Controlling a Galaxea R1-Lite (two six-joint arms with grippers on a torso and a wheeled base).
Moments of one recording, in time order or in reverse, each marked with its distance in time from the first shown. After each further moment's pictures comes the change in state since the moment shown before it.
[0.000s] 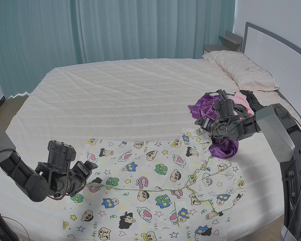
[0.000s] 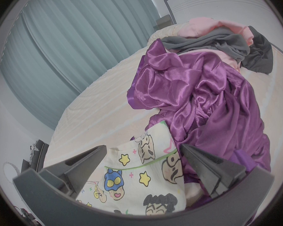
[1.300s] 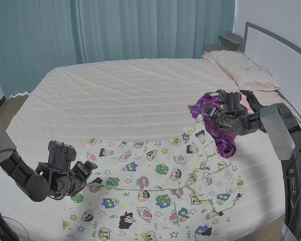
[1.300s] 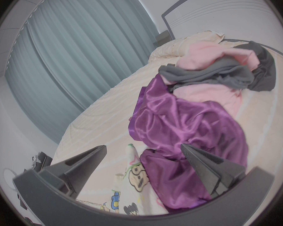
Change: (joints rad) left arm 0.001 0.006 -0.001 0.000 0.001 -0.002; right arm -0.056 0.026 -0.102 -0.086 -0.007 0.000
